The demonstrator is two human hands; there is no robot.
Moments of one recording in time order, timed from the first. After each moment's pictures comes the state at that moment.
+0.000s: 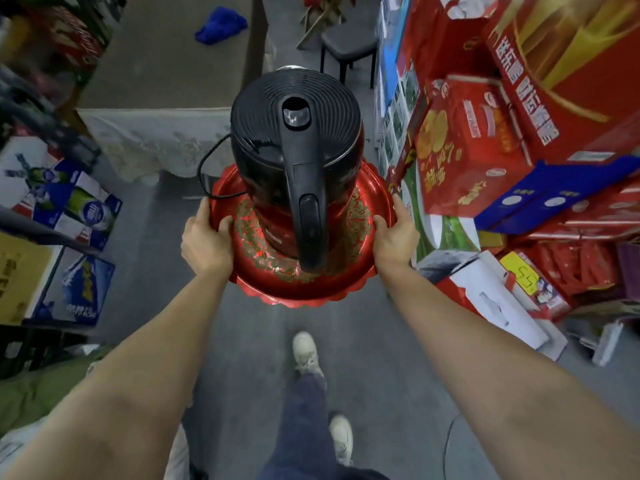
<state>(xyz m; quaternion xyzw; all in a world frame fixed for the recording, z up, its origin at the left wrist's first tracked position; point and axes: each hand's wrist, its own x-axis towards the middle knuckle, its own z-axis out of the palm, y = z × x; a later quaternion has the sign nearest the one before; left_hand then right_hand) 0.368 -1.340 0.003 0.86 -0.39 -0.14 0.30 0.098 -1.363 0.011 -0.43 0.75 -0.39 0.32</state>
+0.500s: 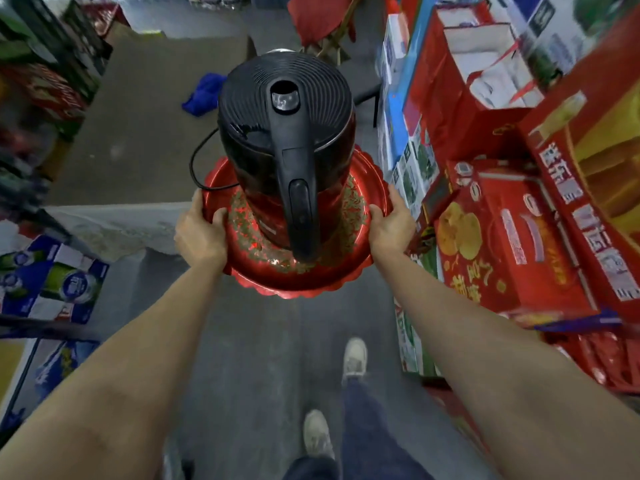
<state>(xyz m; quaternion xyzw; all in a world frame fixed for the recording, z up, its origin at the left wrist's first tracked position) 0.417 -1.656 0.026 0.86 -0.40 -0.12 0.30 0.147 -1.678 0.033 -0.41 0.75 -0.41 0.32</state>
